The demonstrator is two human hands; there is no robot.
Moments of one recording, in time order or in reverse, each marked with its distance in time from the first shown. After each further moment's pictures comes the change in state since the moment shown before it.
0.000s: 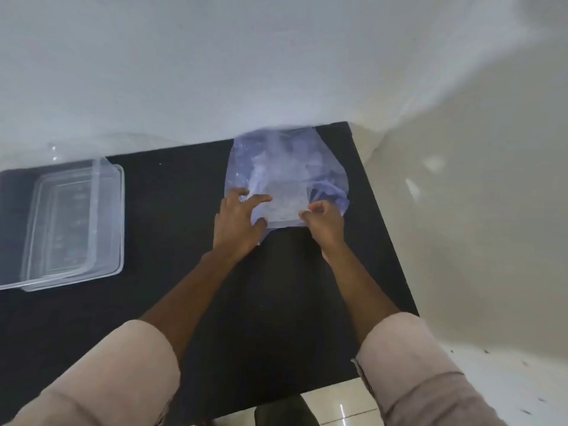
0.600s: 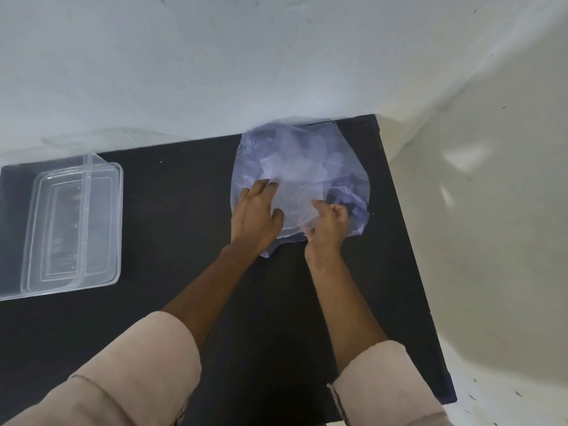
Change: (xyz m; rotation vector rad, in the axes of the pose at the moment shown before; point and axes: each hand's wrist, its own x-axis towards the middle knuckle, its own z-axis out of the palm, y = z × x) left_hand 0.059 0.009 0.029 0.243 0.024 -0.049; right_hand 0.035 -0.022 0.039 0.802 0.207 0.226
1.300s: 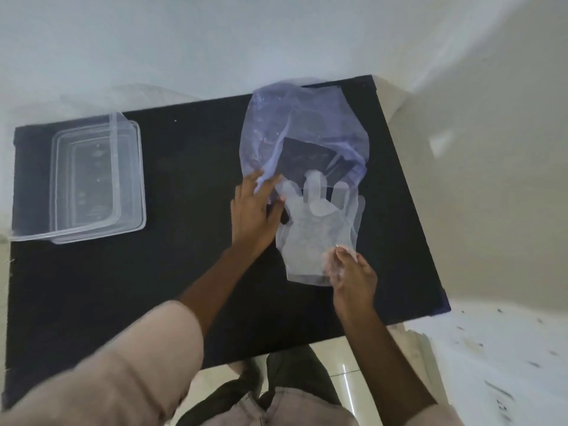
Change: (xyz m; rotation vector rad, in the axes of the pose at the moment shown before) left_hand -0.118 -0.043 -0.006 -0.194 0.079 0.082; right_hand -0.139 0.066 -0.143 -0.136 0.186 0.134
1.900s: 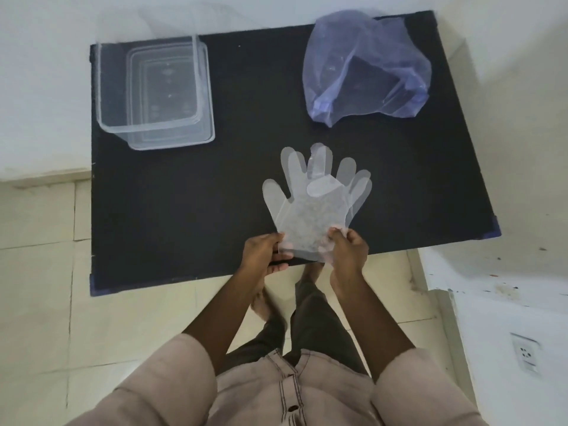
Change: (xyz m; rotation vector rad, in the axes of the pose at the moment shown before) left_hand -0.227 -0.089 -0.050 -0.921 -0.212 -1.109; right_hand -0.087 0.157 0.000 -0.214 -0.044 -0.123
